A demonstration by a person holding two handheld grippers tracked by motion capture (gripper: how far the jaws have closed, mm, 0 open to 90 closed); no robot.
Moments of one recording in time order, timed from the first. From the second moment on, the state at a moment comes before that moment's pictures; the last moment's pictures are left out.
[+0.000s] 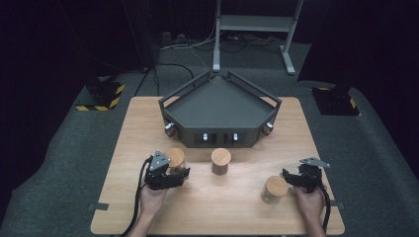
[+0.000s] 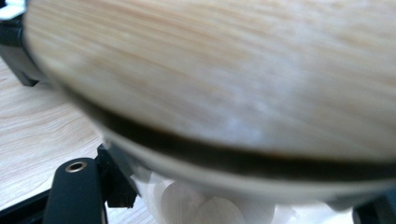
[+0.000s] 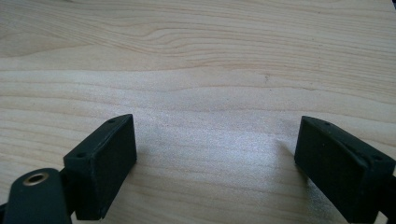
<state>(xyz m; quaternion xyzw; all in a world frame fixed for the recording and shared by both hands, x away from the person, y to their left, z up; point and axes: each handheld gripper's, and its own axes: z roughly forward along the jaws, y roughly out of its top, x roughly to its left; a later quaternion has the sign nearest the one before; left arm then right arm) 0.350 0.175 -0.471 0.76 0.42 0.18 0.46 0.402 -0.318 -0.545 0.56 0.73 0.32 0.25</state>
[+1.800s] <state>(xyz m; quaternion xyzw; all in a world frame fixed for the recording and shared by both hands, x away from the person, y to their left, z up) 0.415 0.153 -0.374 0.76 0.41 0.21 0.46 0.402 -0.318 -0.545 0.56 0.73 0.32 0.25</state>
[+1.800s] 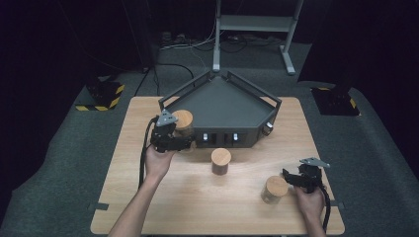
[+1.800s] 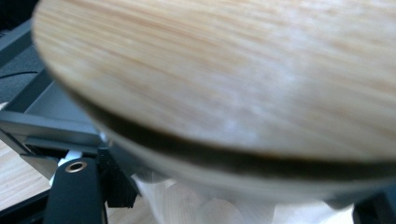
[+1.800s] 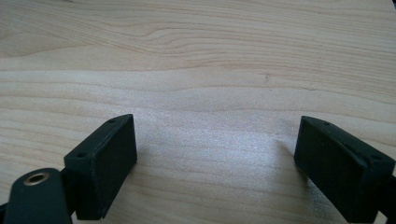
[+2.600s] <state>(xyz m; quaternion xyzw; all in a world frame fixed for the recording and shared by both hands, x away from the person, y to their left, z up) 0.458 0.145 -0.356 0.75 0.43 0.21 0.45 0.402 -0.318 -0.545 0.56 0.73 0.32 0.25</state>
